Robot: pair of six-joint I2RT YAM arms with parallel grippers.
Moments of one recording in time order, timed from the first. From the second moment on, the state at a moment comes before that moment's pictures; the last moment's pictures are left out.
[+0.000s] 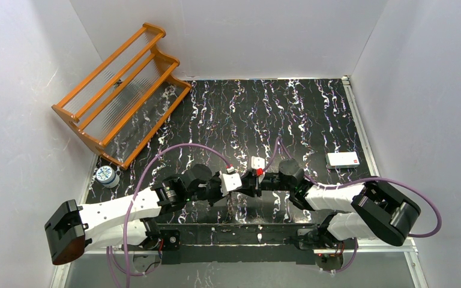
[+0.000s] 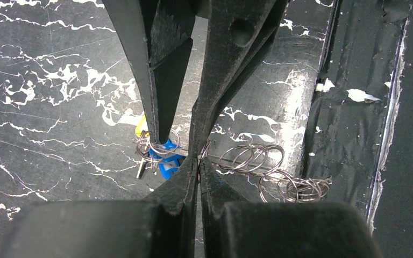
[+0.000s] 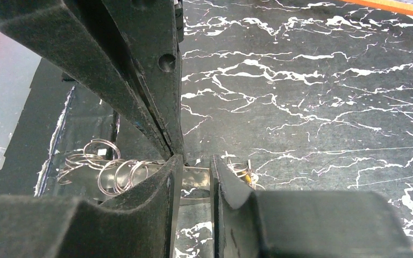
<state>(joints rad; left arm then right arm) -1.05 1.01 0.54 -0.11 0.15 0.26 0.88 1.31 0.30 0.88 -0.66 -0.08</state>
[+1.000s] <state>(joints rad) -1.05 1.01 0.54 -0.09 0.16 0.26 0.88 1.24 0.30 0.78 -0.67 -0.10</state>
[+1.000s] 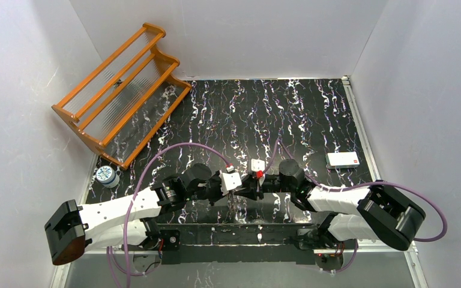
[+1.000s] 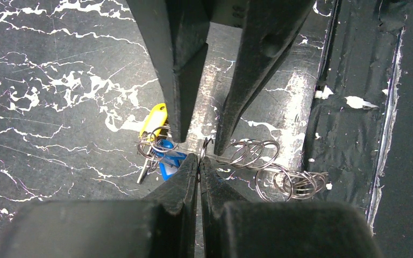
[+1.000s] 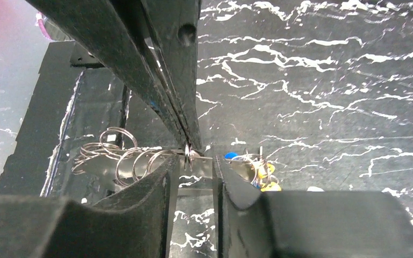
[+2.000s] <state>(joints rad) -1.05 1.00 0.54 -0.09 0.17 0.25 0.88 1.26 0.33 0.72 -0.71 -0.12</state>
